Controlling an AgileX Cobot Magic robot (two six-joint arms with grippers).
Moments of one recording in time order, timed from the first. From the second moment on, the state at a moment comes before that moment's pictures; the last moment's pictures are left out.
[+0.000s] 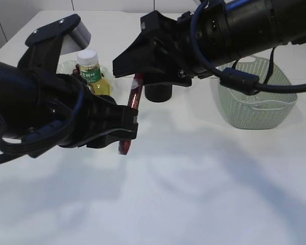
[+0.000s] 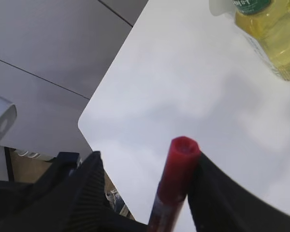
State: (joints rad) left arm -0.84 1.35 -0.90 -0.06 0.35 -0.49; right arm 0.41 1.57 -1.21 1.17 0.80 -0.69
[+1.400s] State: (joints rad) left arm -0.84 1.35 -0.89 -0.01 0.33 -0.49; right arm 0.41 1.60 -1.21 1.19 0.75 -0.70
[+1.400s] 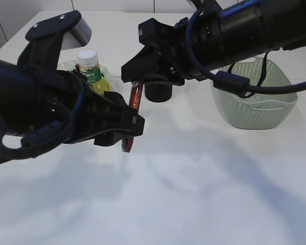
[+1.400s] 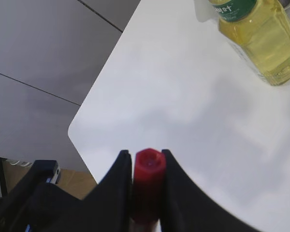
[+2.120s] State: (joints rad) left arm -0.71 1.35 -0.89 -0.02 0.41 -0.49; right arm 0.33 1.62 -1.22 1.19 0.53 -0.79
